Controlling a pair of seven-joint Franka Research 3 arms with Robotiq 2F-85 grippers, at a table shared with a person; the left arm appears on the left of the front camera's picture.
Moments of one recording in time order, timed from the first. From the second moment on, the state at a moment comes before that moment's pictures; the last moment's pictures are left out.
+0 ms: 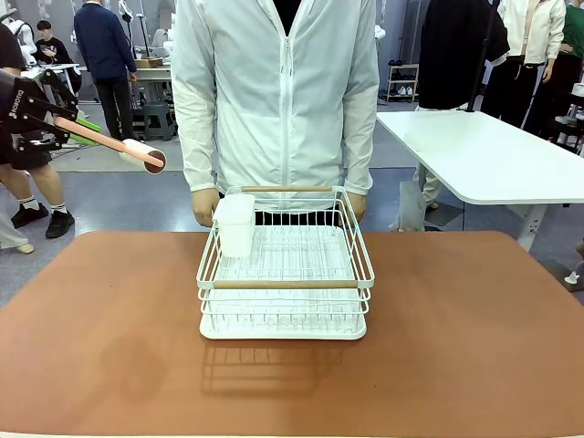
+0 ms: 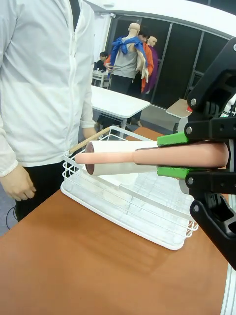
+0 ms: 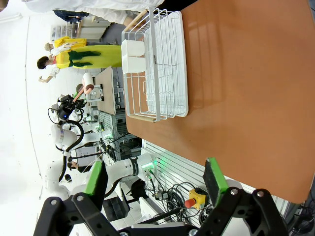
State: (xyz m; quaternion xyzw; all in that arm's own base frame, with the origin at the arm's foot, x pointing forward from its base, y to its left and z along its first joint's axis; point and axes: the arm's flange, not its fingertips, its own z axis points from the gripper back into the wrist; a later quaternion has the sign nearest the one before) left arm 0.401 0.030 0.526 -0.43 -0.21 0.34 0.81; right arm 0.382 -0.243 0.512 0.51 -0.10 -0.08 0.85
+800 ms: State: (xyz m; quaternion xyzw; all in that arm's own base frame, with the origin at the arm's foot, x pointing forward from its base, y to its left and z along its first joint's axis) left arm 0.401 0.030 0.526 -0.43 -0.21 0.34 0.81; right arm 0.382 -0.243 0.512 0.51 -0.10 -0.08 0.85
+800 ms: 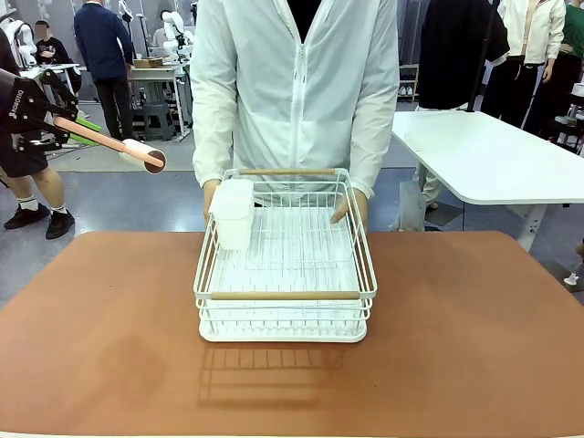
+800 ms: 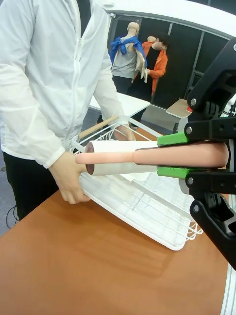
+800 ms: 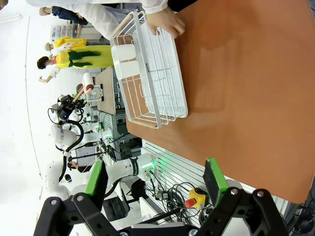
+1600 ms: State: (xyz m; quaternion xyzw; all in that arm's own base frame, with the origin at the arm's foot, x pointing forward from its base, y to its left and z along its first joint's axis) left arm 0.401 0.030 0.526 -0.43 -0.21 0.34 0.81; right arm 0.382 -0.243 0.512 0.51 -0.10 -0.08 0.85
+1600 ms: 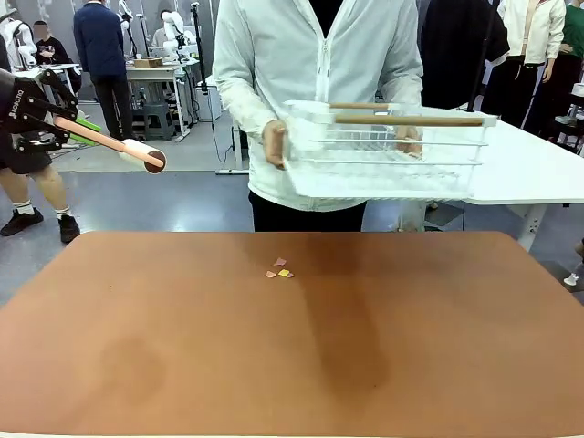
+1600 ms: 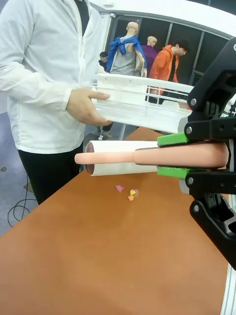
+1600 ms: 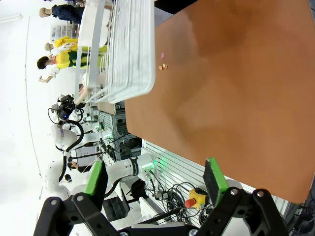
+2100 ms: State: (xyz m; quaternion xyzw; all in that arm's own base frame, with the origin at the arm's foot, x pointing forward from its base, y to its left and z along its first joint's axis) left arm 0.401 0.030 0.526 -0.43 -0.21 0.34 0.81; right arm 0.382 -0.243 0.512 0.51 -0.10 -0.08 0.85
